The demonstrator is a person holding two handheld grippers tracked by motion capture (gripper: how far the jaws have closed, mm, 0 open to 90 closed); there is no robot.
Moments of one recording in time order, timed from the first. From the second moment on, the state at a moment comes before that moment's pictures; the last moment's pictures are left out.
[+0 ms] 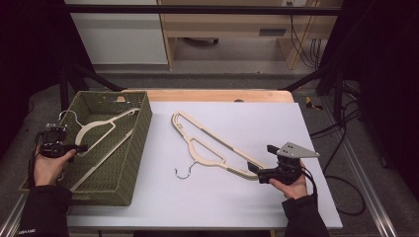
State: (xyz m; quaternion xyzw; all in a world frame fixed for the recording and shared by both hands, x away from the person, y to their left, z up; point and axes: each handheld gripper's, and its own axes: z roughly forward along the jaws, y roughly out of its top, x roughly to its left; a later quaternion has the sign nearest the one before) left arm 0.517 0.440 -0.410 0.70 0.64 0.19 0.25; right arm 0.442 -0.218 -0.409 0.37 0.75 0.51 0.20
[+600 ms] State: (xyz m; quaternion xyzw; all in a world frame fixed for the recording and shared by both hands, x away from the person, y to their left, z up) left arm 0.504 0.444 -0.390 0.68 0.64 0.20 0.30; right arm 0.441 -0.220 -0.407 0.37 0.75 0.52 0.20
